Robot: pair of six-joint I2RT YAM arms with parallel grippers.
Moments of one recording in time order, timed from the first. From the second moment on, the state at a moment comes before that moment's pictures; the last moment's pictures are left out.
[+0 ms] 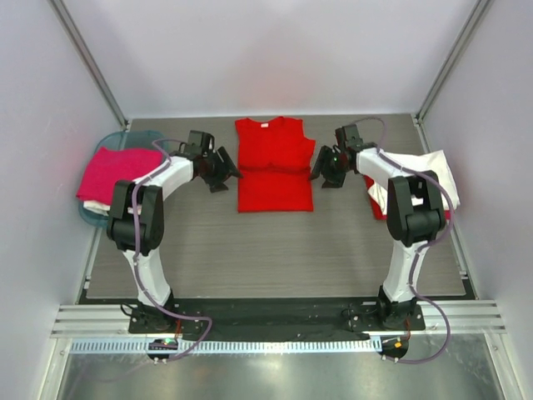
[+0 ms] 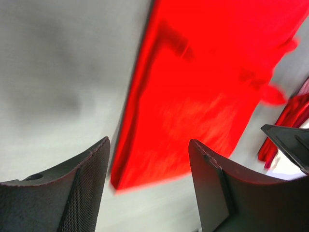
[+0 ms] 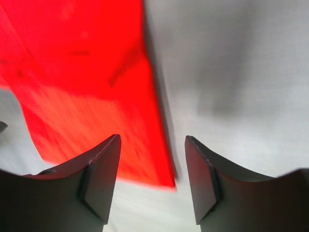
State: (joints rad) left arm -0.23 1.95 1.40 -0.39 0.29 -0.78; right arm 0.21 2.00 1.48 -0.51 -0.25 0.57
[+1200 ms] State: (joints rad) left arm -0.28 1.76 0.94 -0.17 0.36 -0.83; right arm 0.26 1.84 1.06 -0.26 -0.37 0.61
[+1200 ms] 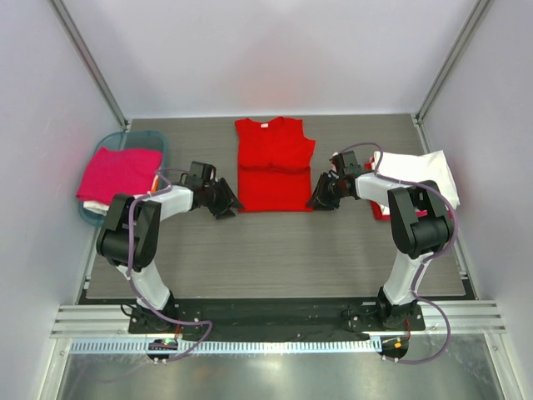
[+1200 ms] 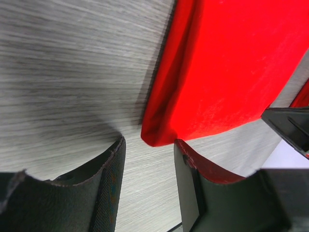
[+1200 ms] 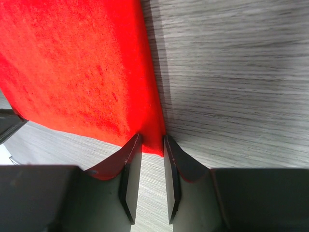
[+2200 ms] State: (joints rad) left arm -0.30 1.66 0.91 -0.14 0.36 -0.89; right arm 0.26 1.70 1.06 -0.36 -0.37 0.61
